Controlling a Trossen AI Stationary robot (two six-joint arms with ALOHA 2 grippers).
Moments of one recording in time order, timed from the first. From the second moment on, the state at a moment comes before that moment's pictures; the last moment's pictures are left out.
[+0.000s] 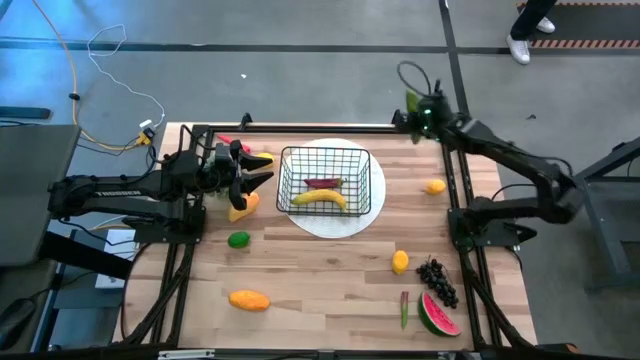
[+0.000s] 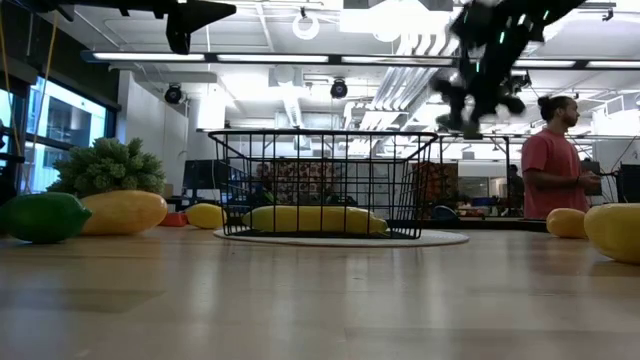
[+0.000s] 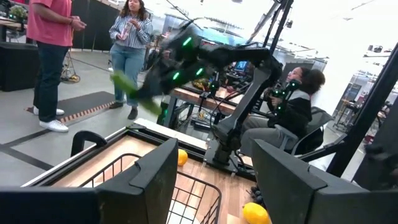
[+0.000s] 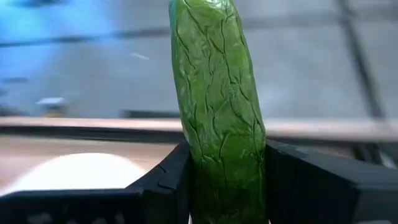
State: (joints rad) left arm 0.26 0.73 0.54 0.26 -0.06 -0.28; right arm -0.77 1.15 0.96 -0.47 0.33 0.54
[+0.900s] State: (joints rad) left arm 0.26 0.73 0.54 0.33 0.00 -0.29; right arm 0.01 1.09 0.70 0.36 0.16 0.34
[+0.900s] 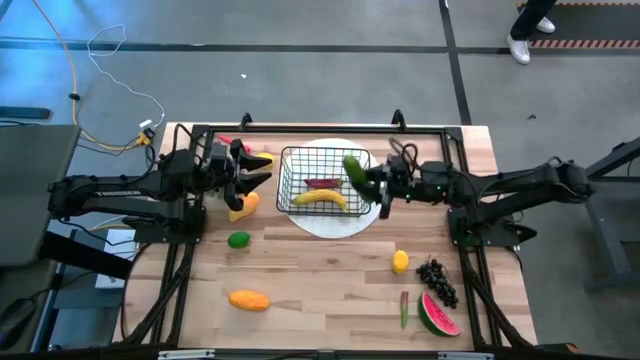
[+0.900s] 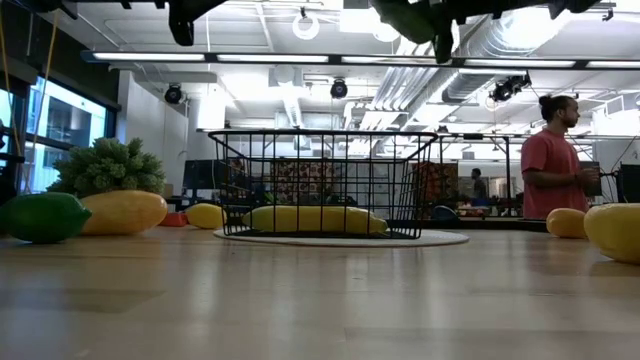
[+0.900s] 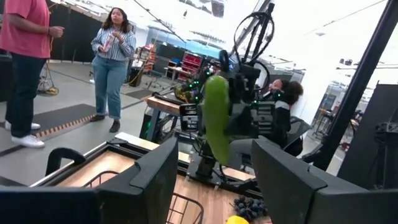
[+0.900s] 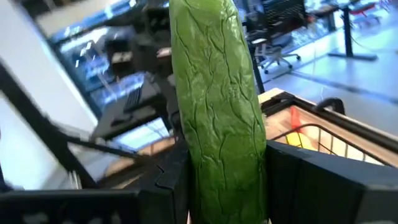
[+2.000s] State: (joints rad) left arm 0.26 0.73 0.60 0.31 0.08 -0.32; right arm -0.04 1.30 1.12 -0.14 0.21 0.19
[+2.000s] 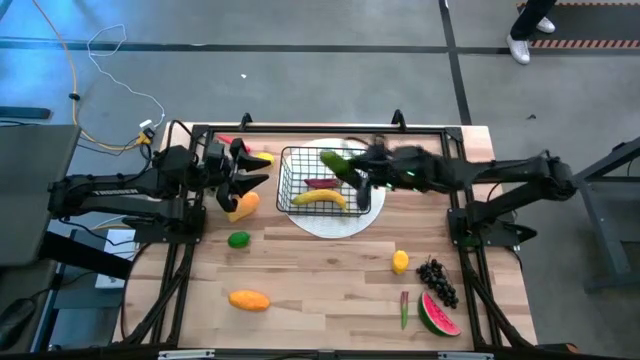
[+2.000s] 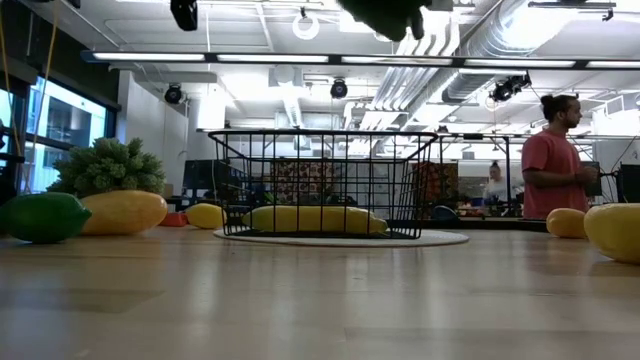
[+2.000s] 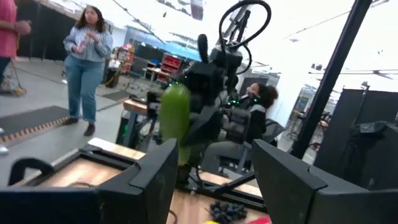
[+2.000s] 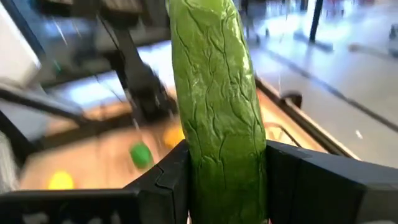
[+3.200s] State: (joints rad) left arm 0.26 0.73 0.60 0.31 0.06 -0.31; right arm -0.25 2.04 1.59 -0.74 0.13 -0.08
